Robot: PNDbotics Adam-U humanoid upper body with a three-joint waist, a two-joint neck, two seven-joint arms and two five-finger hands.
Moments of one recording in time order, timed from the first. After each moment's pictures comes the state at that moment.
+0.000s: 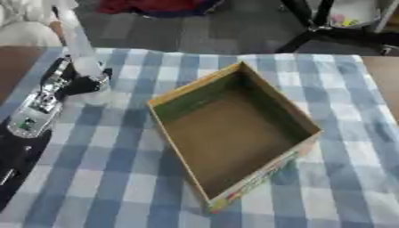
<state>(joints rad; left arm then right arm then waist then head) -0.92 0.57 0.04 -0.97 -0.08 0.09 0.03 -0.14 -0.26 -0.14 -1.87 -0.22 0.09 0.00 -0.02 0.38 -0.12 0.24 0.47</state>
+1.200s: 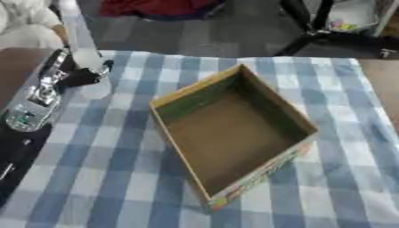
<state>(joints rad) -0.93 0.57 0.04 -1.02 -0.05 0.09 0.04 -0.13 -0.26 -0.15 -1.87 -0.23 0.09 0.00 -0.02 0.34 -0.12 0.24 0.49</state>
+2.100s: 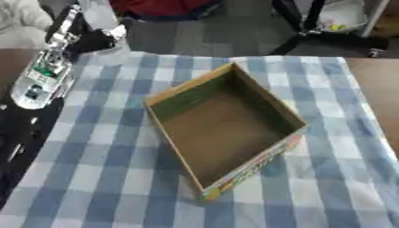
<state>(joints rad) -1.01 0.47 -0.03 -1.23 -0.03 0.16 0.03 -0.12 -0.28 -0.15 -1.87 -0.25 0.09 0.00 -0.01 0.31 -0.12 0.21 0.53</state>
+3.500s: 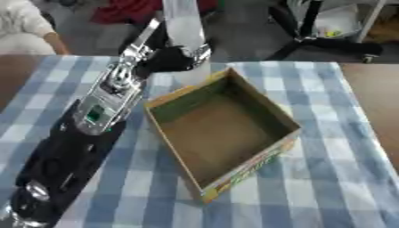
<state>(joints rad) -0.98 0.23 -0.21 -1.43 -0.05 0.18 -0.04 -0.12 -0.29 -0.15 -1.87 -0.25 0.09 0.00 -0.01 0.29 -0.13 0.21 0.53</state>
